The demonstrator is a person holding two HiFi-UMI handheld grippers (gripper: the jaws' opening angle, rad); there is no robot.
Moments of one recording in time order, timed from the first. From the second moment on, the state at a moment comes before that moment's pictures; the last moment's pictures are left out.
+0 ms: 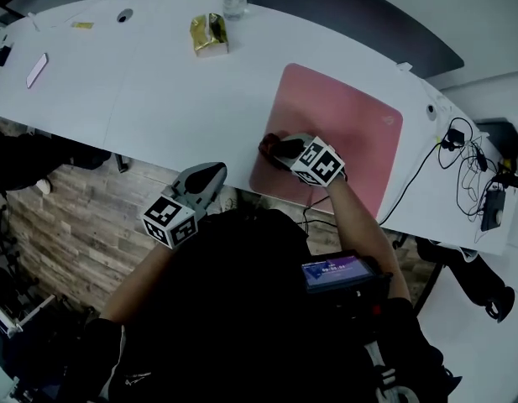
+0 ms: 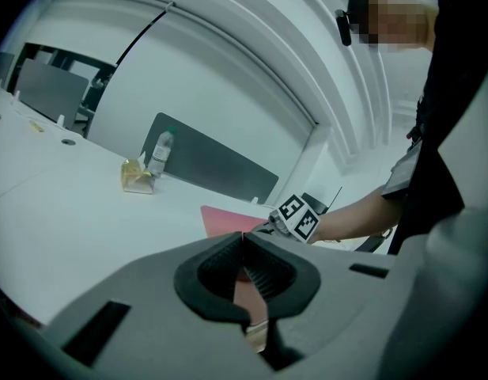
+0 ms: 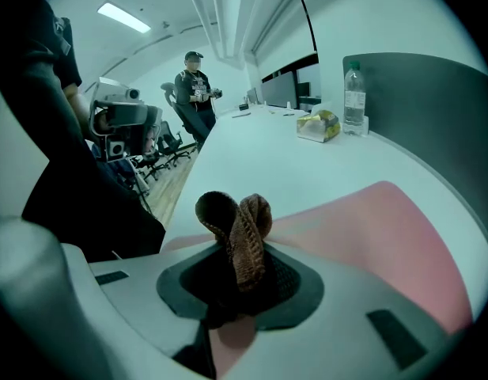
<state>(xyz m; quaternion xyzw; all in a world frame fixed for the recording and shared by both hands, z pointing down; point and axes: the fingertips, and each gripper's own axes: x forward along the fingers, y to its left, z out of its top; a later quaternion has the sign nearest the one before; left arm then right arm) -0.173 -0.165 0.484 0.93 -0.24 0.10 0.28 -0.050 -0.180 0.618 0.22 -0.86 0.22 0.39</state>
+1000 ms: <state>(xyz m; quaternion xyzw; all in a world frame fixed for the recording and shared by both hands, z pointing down) -0.143 -0.151 0.492 0.88 -0.35 0.10 0.30 0.012 -0.295 0.617 0.21 -0.88 0.17 0.39</state>
